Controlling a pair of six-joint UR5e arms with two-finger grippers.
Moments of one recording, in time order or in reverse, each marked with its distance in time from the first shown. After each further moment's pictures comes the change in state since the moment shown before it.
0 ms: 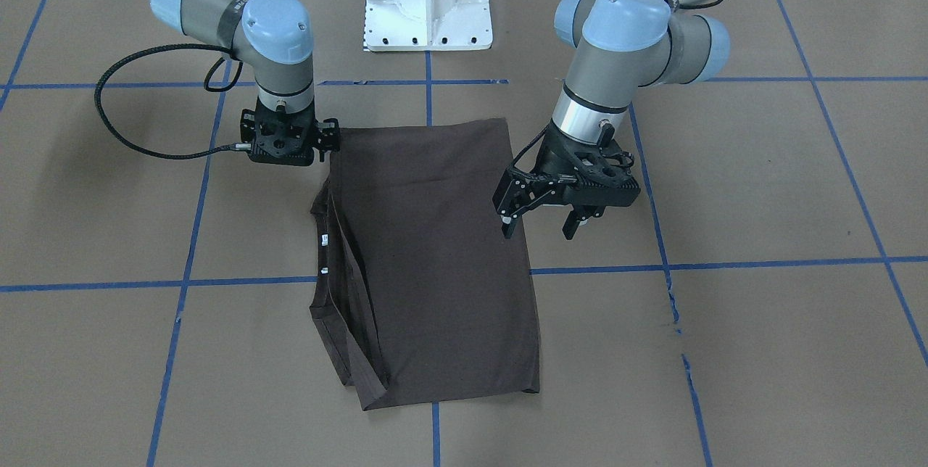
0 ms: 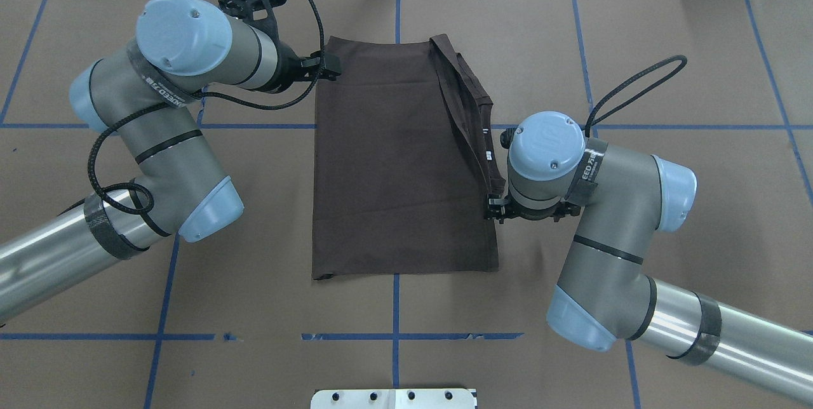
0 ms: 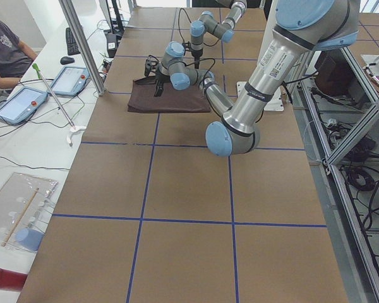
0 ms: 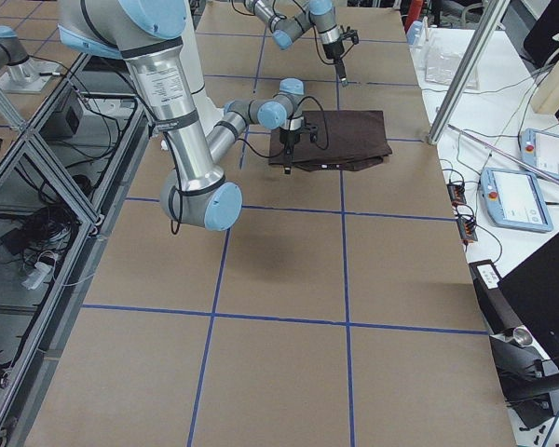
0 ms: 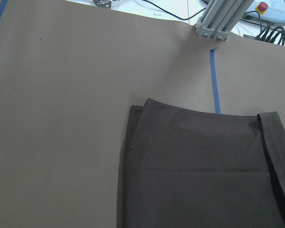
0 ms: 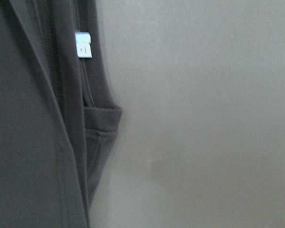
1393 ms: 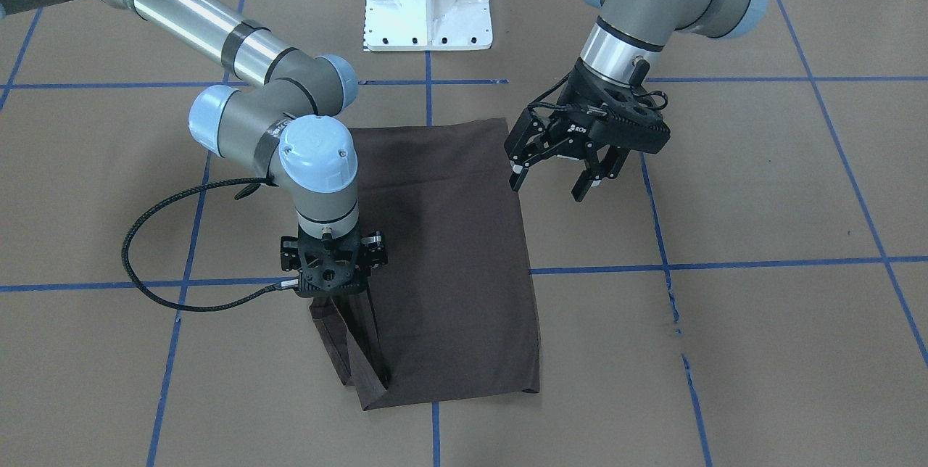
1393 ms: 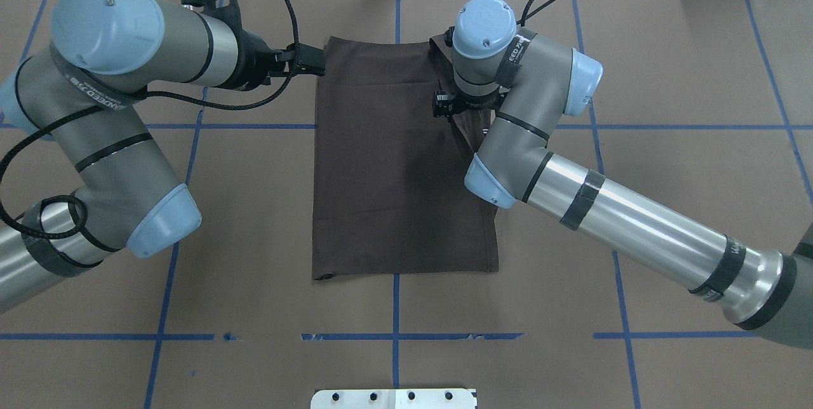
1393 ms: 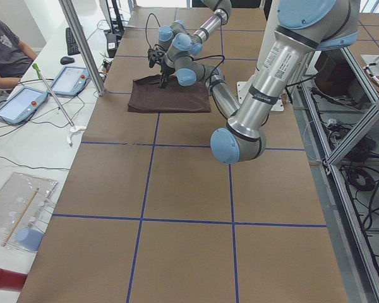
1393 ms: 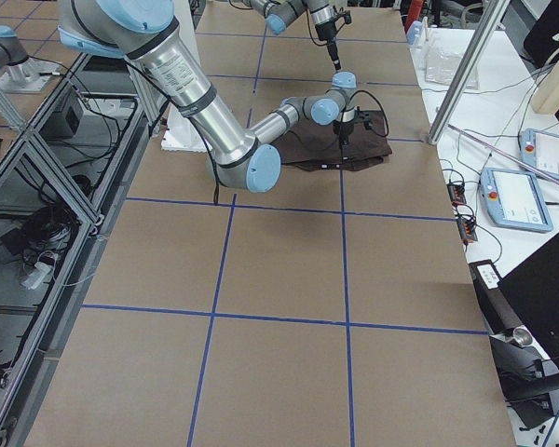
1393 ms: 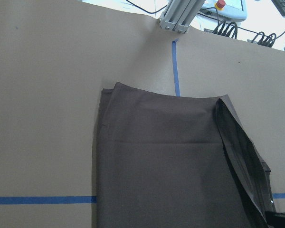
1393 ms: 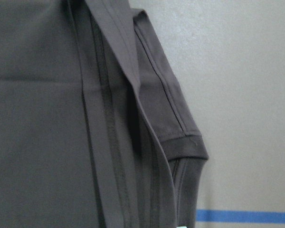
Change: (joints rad) left arm -0.032 0.082 -0.186 0.000 -0.037 0.029; right arm 0.163 0.352 -0.589 0.327 0.025 -0.185
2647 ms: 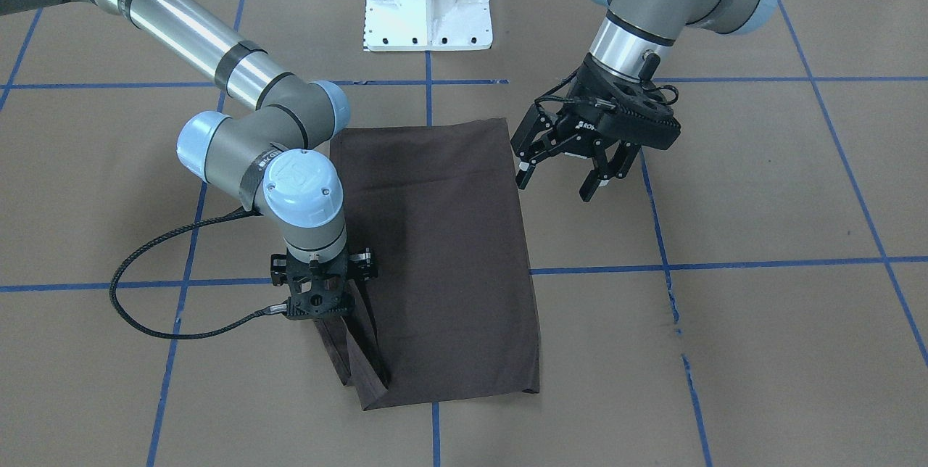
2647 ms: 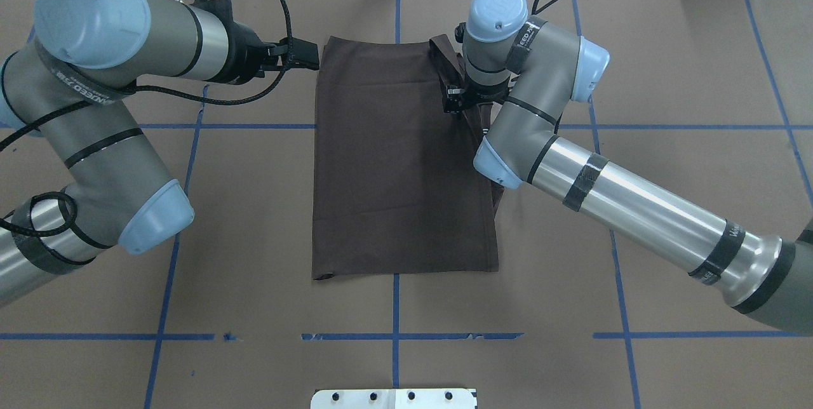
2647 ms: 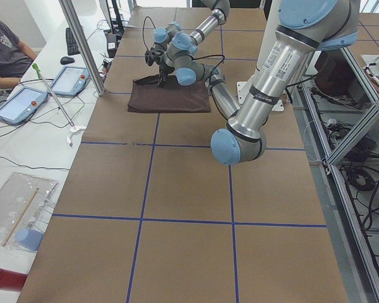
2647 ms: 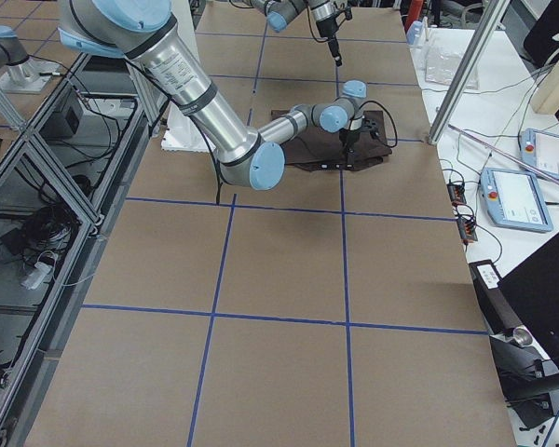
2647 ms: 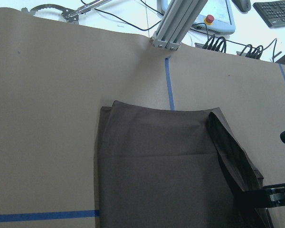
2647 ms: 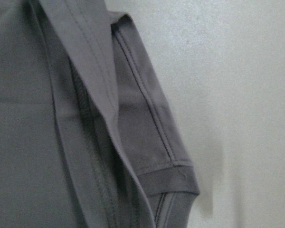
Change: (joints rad) left arm -0.009 0.007 -0.011 -0.003 -0.001 0.026; right arm 0.042 0.006 -0.078 0.020 0.079 -0.057
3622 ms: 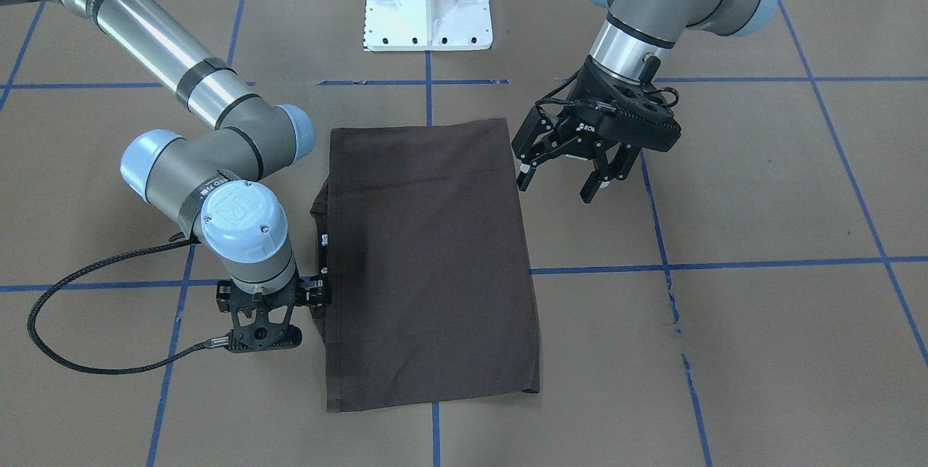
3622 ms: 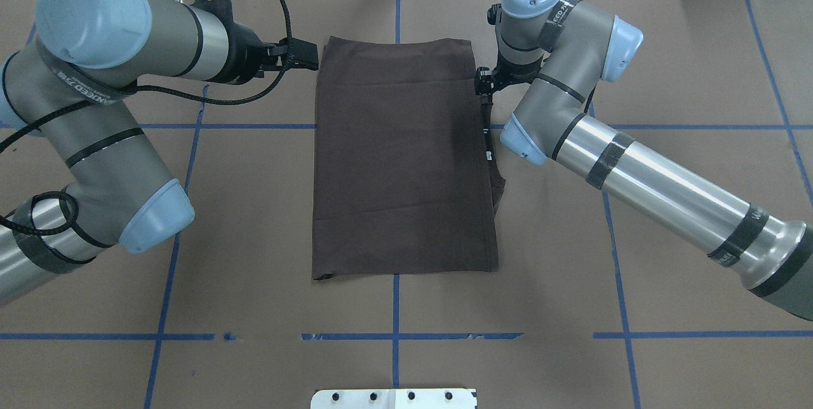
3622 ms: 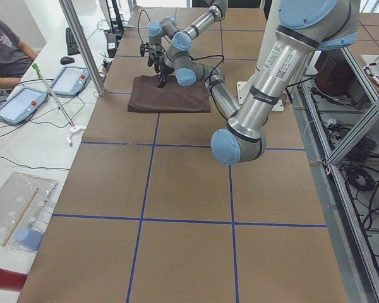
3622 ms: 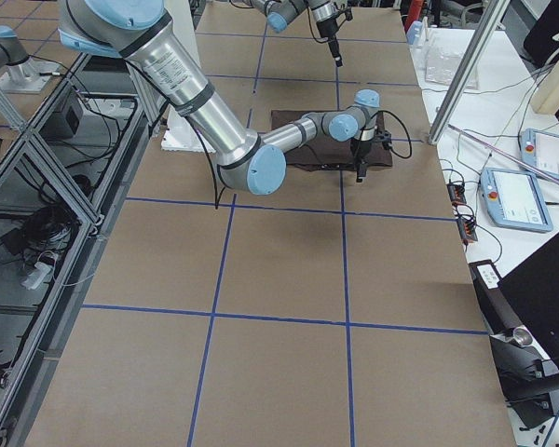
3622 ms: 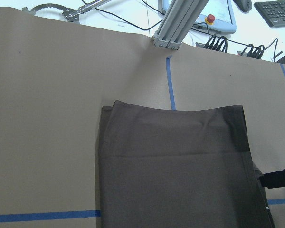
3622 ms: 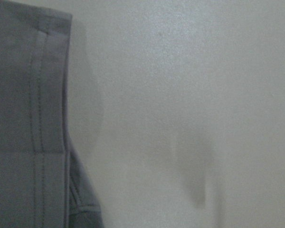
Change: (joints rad) left arm -0.001 0.000 0.006 -0.002 -0.002 0.000; right arm 0.067 -0.017 -0.028 -0.008 0.005 -0.067
